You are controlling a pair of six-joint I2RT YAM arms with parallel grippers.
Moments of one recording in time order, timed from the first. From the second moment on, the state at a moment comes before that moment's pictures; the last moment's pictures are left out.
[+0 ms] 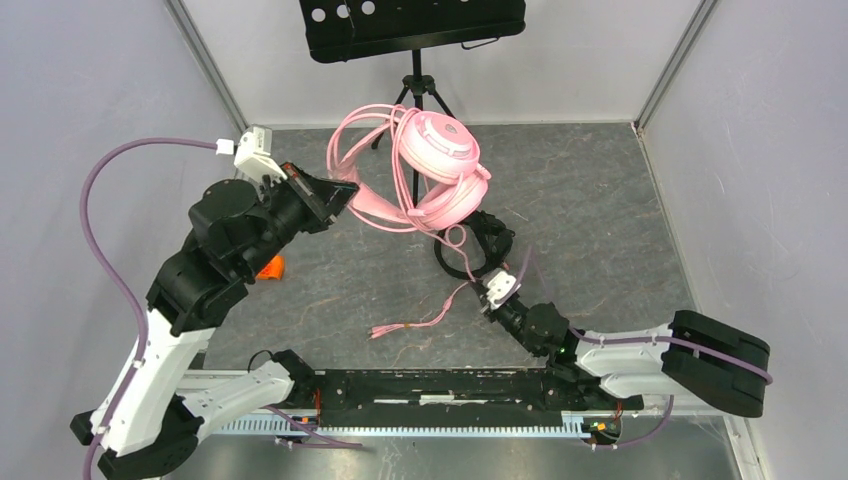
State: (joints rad) left arm -0.67 0.89 1.46 -0.72 -0.20 -0.77; right arm 1.13 1.17 0.10 1.05 0.39 -0.24
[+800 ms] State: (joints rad) left arm -0.67 0.95 1.65 -1.01 0.13 -0.56; right arm 0.80 0.86 0.02 0.86 0.56 0.08
